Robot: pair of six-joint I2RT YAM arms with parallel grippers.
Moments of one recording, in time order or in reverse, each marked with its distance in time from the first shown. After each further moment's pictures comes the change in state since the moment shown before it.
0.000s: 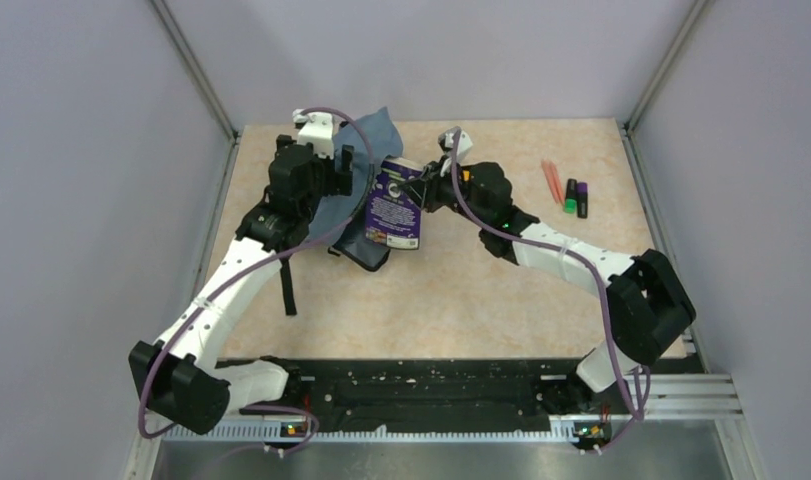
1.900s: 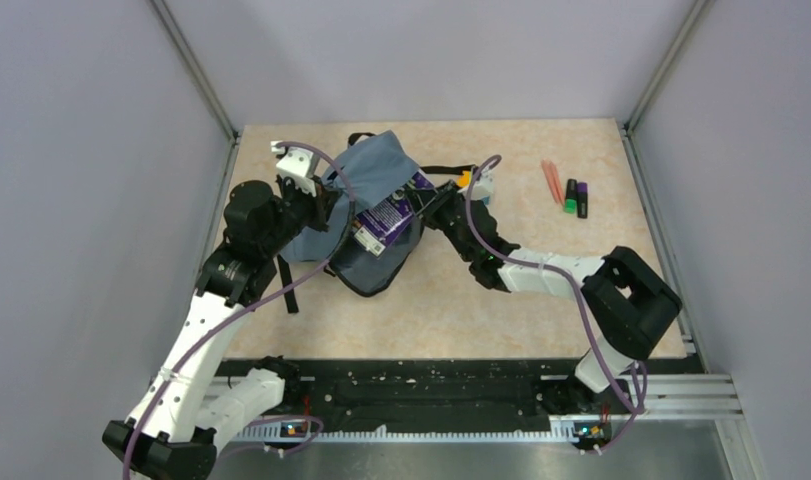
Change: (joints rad) left arm 0.071 -0.307 -0.110 -0.119 0.515 -0.082; right arm 0.104 0.055 -0.203 0.251 0.527 0.721
